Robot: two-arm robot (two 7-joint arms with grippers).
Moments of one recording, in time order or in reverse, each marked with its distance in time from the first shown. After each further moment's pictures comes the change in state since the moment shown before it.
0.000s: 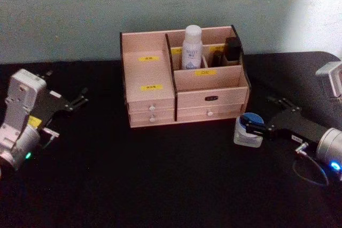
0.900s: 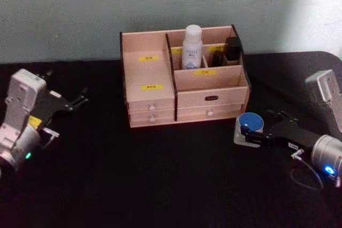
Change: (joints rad) left arm 0.000 0.000 0.000 0.000 0.000 0.000 0.000; right arm 0.036 -0.008 -0.041 0.078 0.015 0.061 -0.031
